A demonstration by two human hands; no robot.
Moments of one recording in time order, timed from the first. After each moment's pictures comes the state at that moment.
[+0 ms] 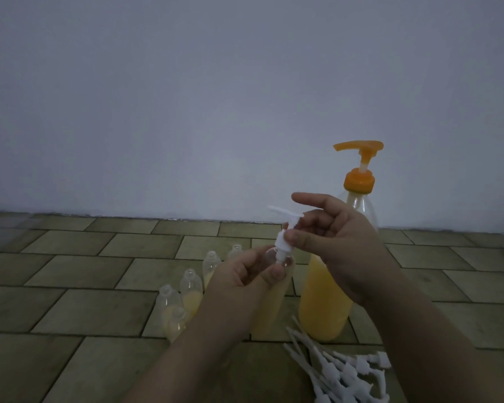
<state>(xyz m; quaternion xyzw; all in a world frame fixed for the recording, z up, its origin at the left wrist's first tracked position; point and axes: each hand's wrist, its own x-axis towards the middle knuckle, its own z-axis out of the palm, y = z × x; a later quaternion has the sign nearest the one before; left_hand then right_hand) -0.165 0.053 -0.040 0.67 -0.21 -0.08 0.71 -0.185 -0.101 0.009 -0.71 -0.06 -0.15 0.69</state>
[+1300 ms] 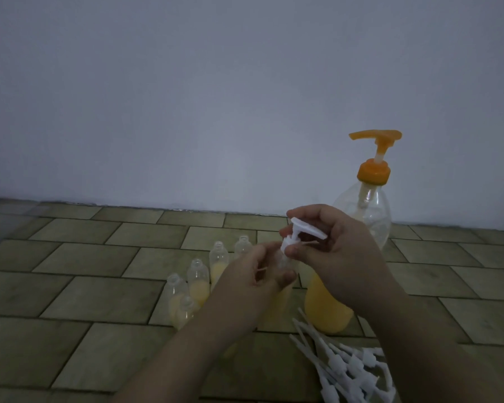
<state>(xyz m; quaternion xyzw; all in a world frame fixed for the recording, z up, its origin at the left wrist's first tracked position) -0.156 0.059 -0.053 0.78 -0.24 -0.06 0.58 -0.187 -0.088 -0.011 -0.83 -0.05 -0.21 0.52</state>
